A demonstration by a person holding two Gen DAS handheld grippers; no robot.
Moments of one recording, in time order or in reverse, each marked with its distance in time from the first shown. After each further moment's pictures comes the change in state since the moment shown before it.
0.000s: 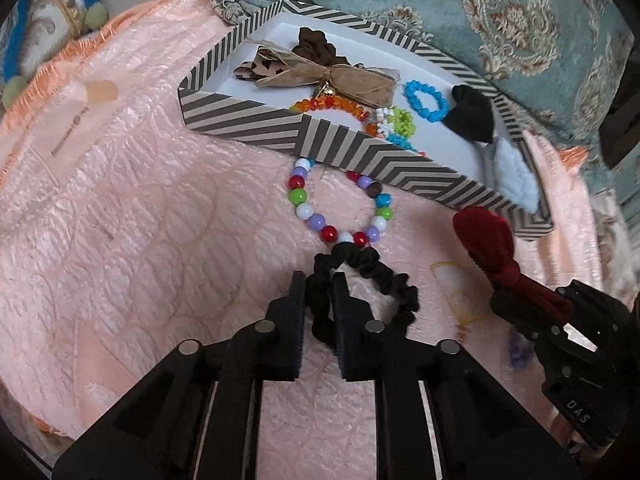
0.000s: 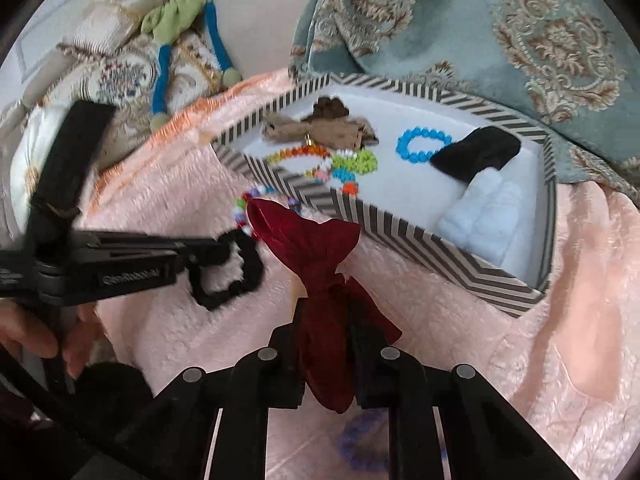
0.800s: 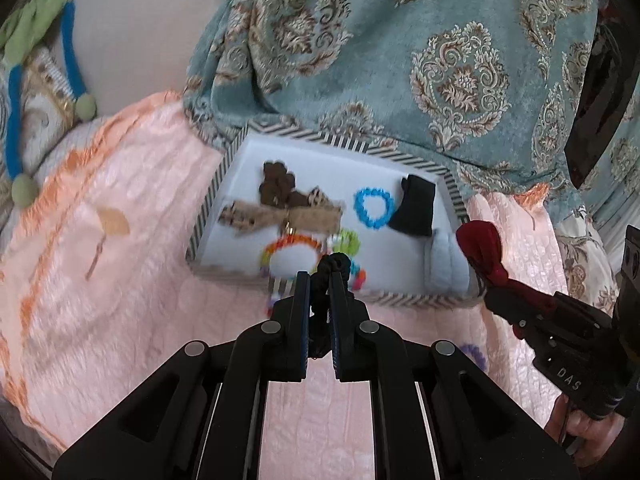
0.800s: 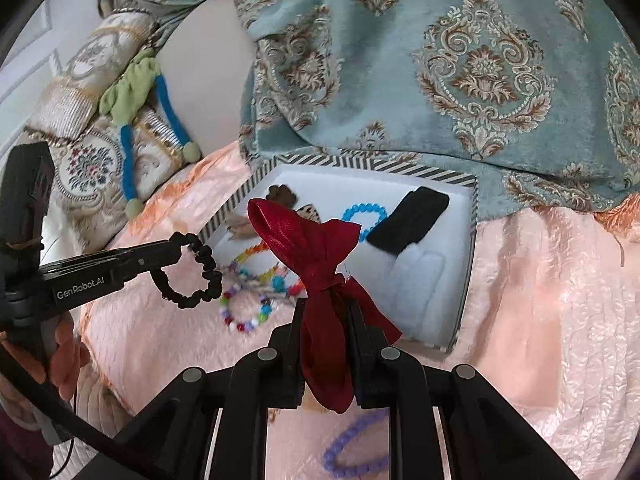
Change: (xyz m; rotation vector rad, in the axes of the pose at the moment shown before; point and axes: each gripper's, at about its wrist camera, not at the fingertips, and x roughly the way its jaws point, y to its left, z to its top) left arm -0.079 -0.036 0.061 0.131 -0.193 0.000; right arm -0.046 -0.032 0.052 0.187 -0.116 -0.092
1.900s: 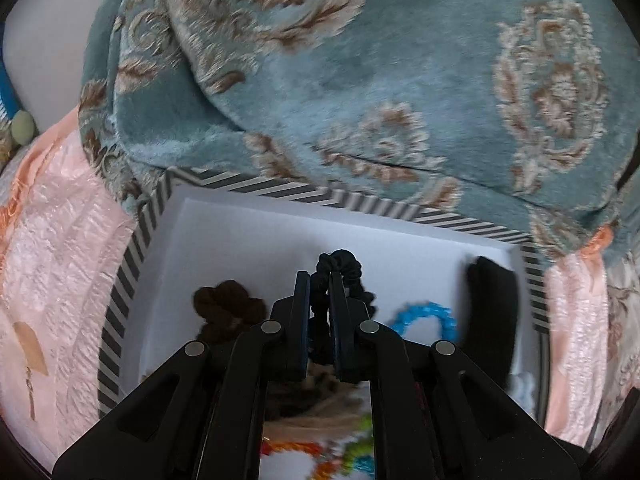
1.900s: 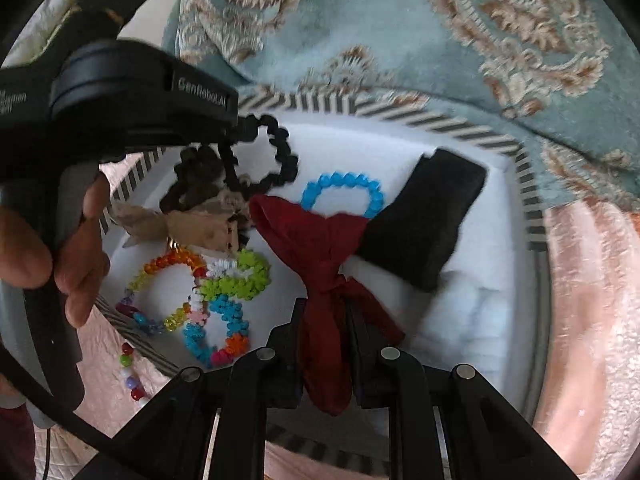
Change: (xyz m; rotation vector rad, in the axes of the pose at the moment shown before) left arm 0.188 0.004 0.111 -0.010 0.114 0.031; right arm 0.137 -0.007 0.027 0.026 0.181 -0.150
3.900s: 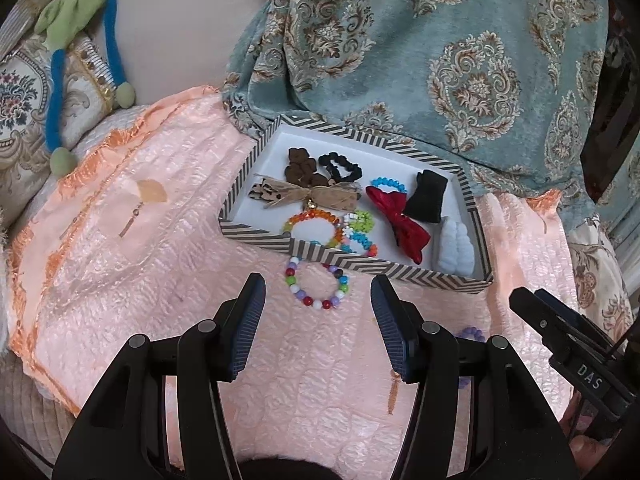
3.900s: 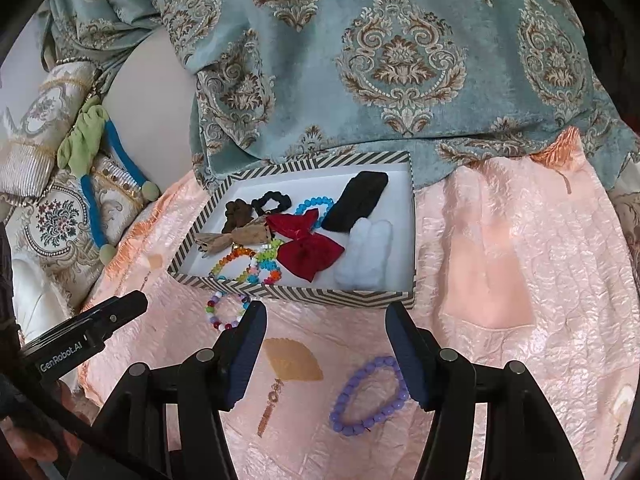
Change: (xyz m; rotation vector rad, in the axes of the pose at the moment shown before) left arm -0.204 -0.002 -0.182 -0.072 -0.148 0.069; right arm -0.156 -0.020 -0.089 0.189 -0.222 0.045
